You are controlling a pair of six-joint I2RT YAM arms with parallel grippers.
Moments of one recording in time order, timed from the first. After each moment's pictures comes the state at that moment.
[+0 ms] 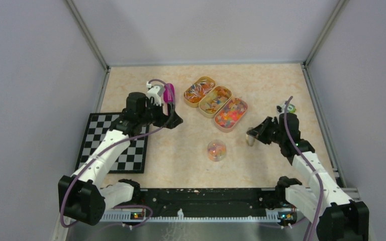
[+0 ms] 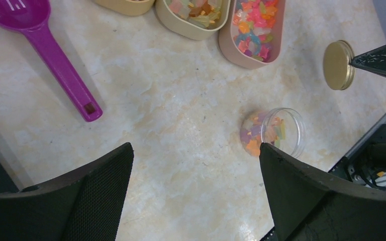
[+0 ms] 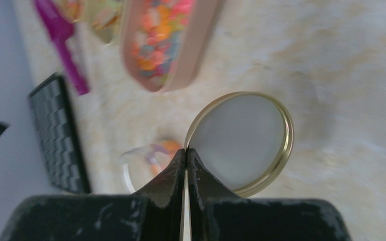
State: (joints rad) left arm -0.28 1.13 0.87 -0.32 0.45 -0.23; right arm 0.15 0.87 0.50 -0.29 -0.28 0.76
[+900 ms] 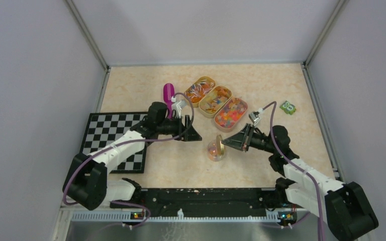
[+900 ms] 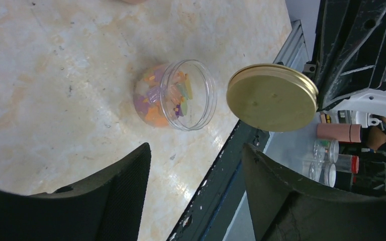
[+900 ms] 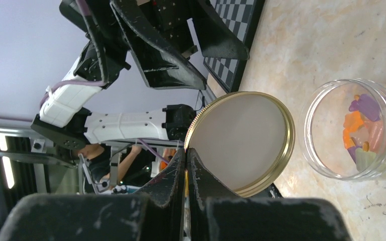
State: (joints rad) left arm -0.47 1.28 0.73 -0.06 0.74 -0.52; right arm 0.41 0.93 0.25 0.61 -0.78 1.25
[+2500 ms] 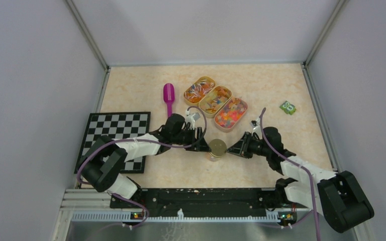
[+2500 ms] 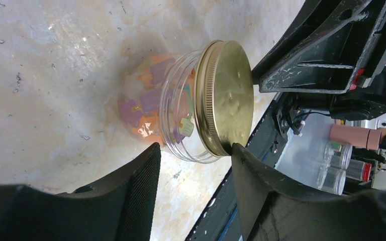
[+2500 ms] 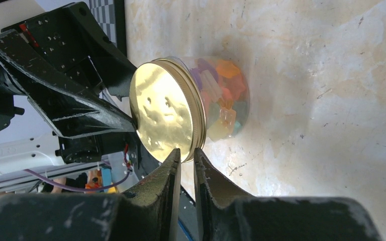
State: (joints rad) left arm -0.68 1.49 0.64 0.21 0.58 -0.66; right arm 0.38 1.05 0.22 0.30 -0.59 0.91
